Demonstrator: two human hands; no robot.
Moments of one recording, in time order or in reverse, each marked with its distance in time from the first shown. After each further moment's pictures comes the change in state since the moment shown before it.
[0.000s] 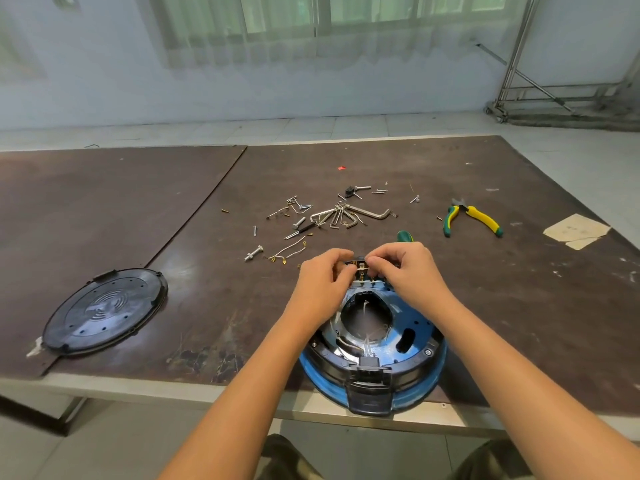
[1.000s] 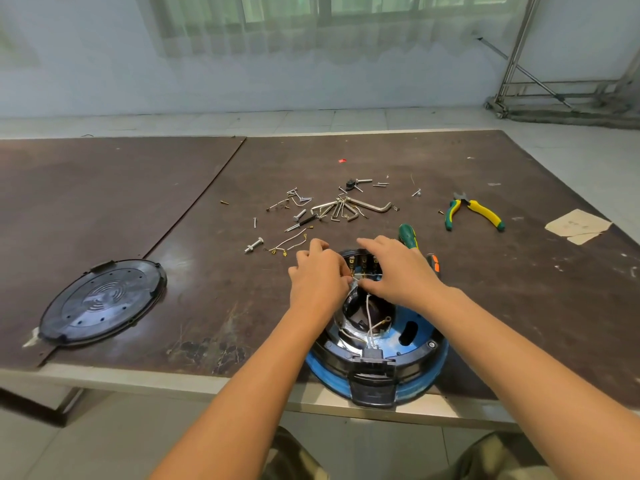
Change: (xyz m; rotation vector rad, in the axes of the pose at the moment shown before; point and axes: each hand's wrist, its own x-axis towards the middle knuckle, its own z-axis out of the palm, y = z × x) left_hand 0.003 0.003 0.006 0.434 -0.073 -0.230; right_hand 0.013 0.011 0.018 -0.751 -0.213 -0.100
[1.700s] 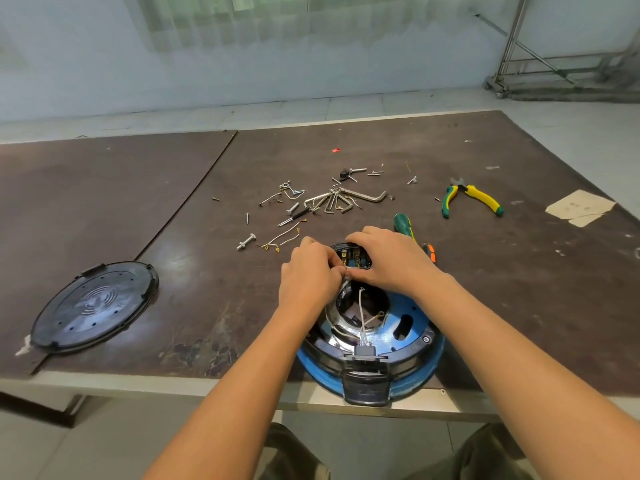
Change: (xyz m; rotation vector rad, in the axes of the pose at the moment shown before) left_hand 0.008 -0.002 0.004 -0.036 0.020 -0.023; right_hand 0.014 0.009 0.002 -0.042 0.052 -0.147
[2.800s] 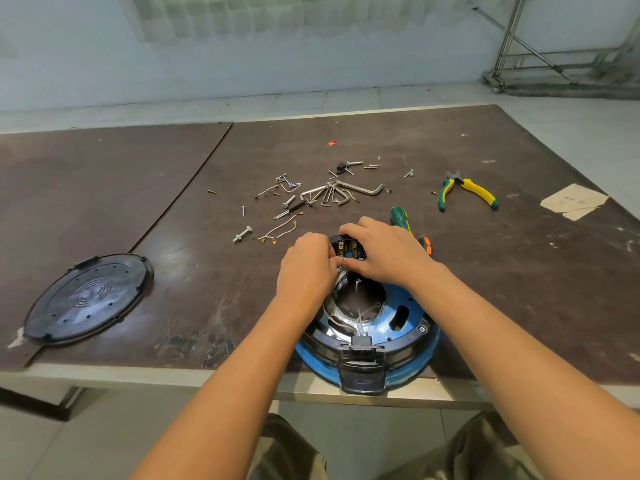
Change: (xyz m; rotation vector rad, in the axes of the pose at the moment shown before) left_hand 0.003 0.000 0.003 0.113 0.029 0.071; right_hand 0.003 -0.001 0.002 -0.065 -0.032 0.002
